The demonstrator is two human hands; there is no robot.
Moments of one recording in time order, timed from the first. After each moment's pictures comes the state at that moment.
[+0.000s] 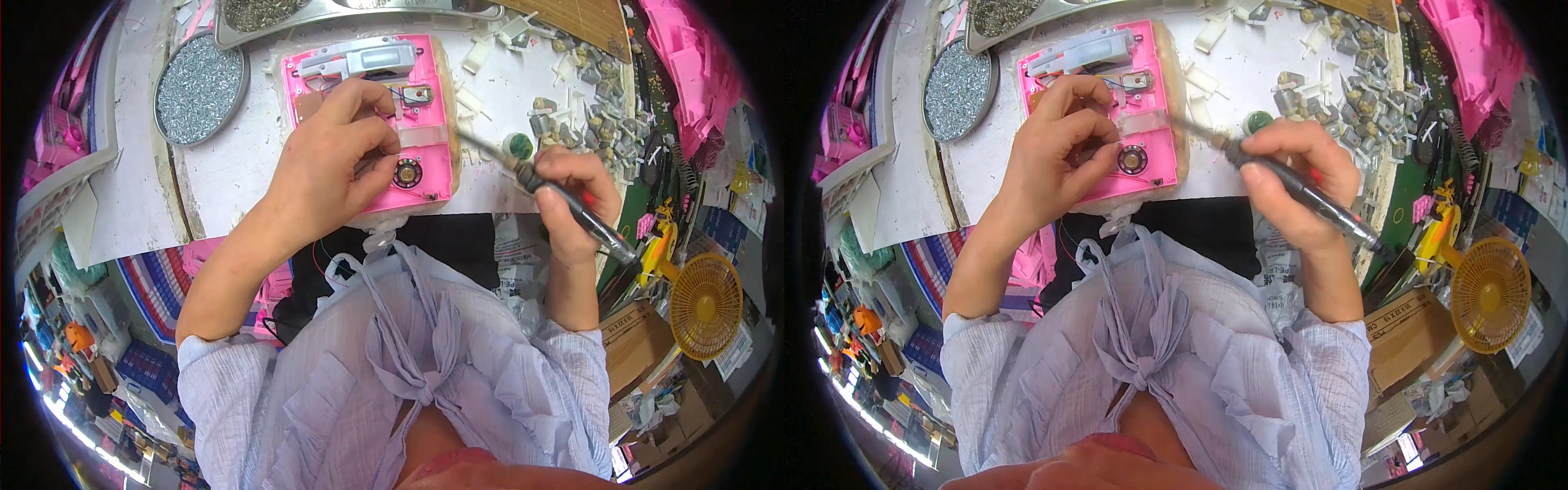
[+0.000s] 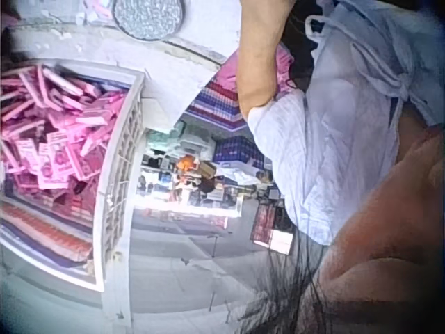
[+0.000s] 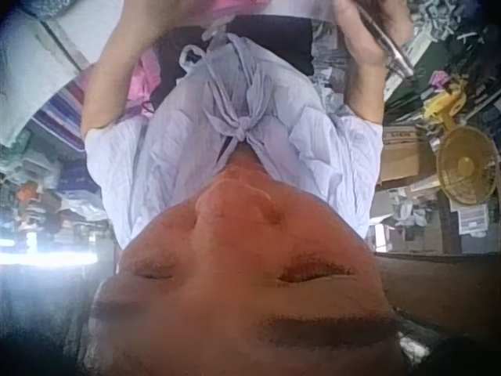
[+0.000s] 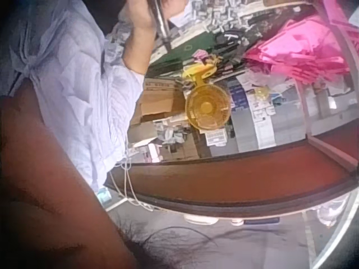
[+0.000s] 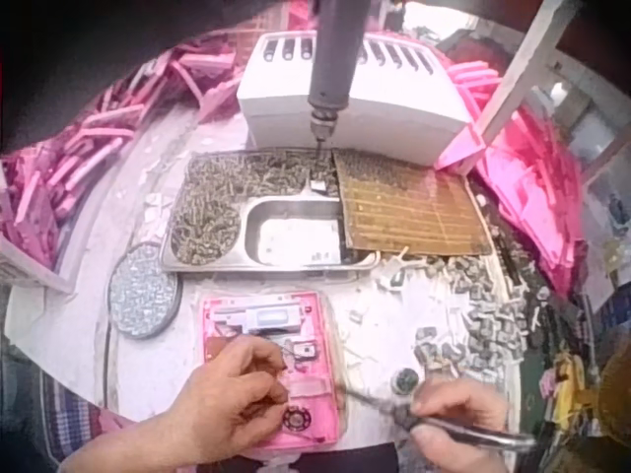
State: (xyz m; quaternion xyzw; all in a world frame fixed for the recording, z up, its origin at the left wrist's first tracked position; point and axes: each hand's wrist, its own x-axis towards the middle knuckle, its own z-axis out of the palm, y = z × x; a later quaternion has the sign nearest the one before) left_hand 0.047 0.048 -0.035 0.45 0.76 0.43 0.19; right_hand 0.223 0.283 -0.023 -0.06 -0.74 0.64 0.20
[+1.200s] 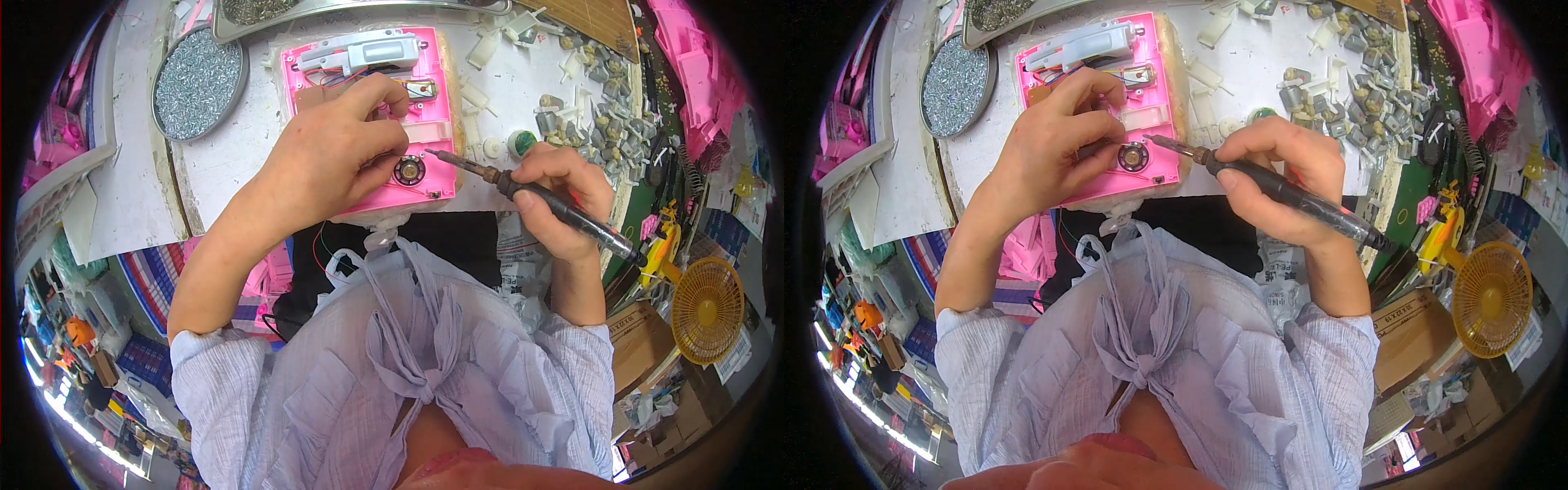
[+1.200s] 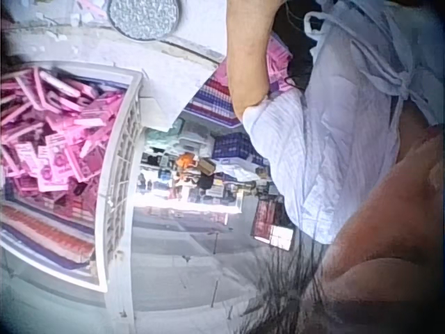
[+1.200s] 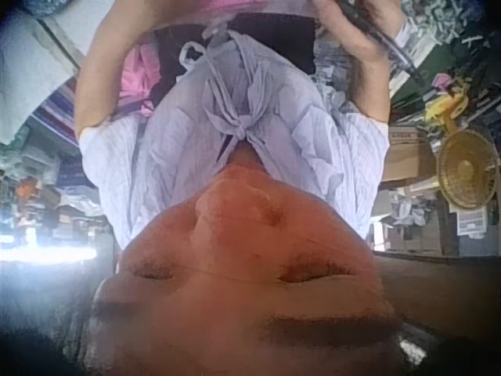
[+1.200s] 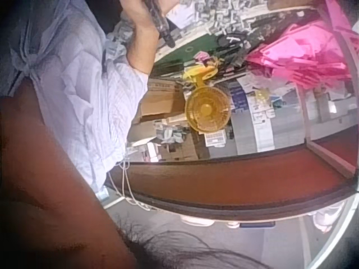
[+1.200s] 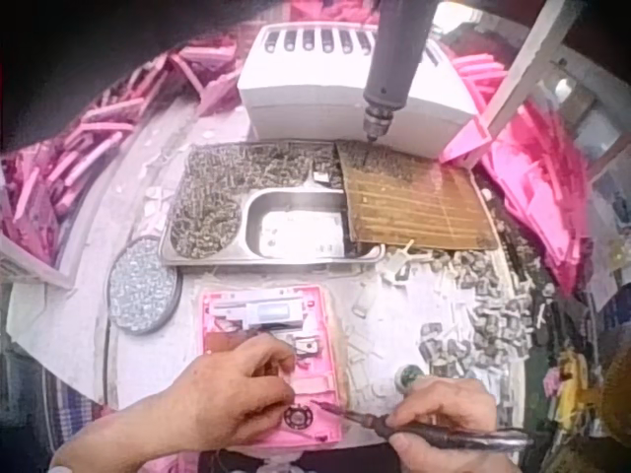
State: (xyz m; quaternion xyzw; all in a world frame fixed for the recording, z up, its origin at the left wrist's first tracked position) left_hand 0.033 0.052 -0.037 0.55 0.74 0.35 0.16; right_hand 0.208 0.285 -0.019 0.00 -0.79 0.60 0.12
